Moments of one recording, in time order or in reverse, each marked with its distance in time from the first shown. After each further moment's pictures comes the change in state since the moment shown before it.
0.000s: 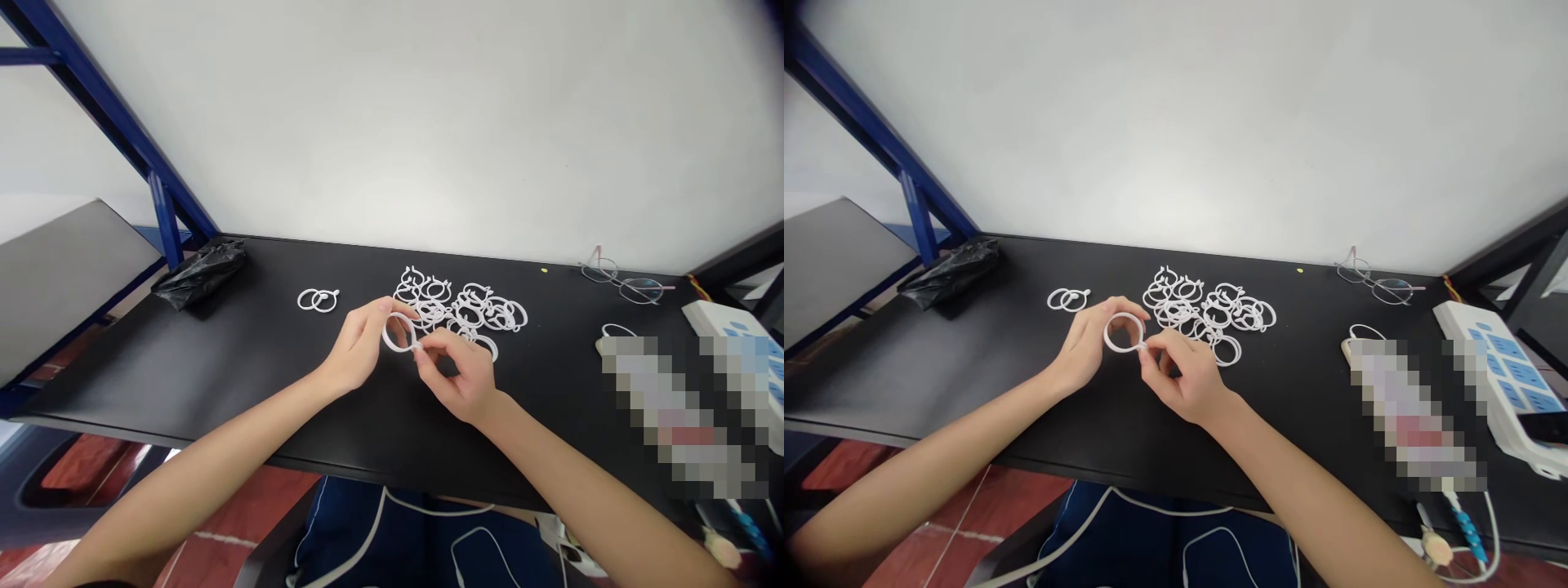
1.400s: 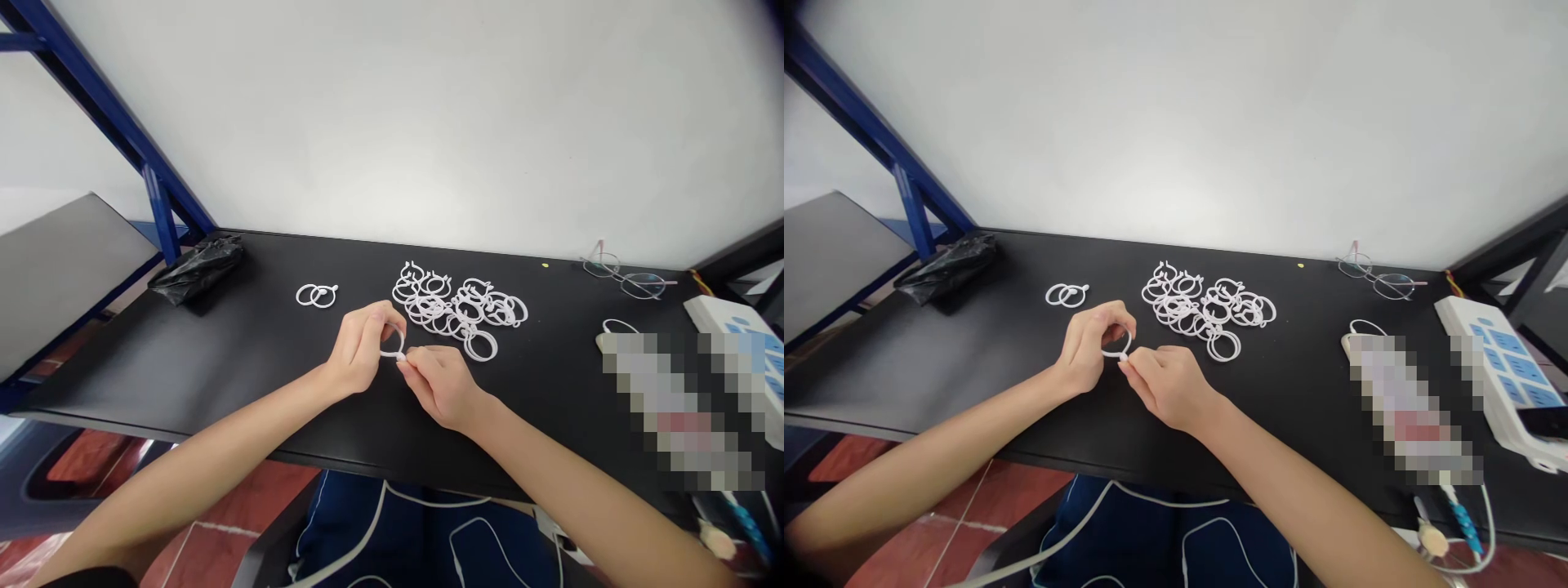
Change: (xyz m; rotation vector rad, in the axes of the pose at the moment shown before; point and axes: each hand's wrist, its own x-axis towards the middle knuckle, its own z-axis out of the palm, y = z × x) left_hand -0.011 -0.015 -0.002 0.303 0.037 0.196; right_hand -0.009 0.000 0.015 -0.148 -0.170 -0.183
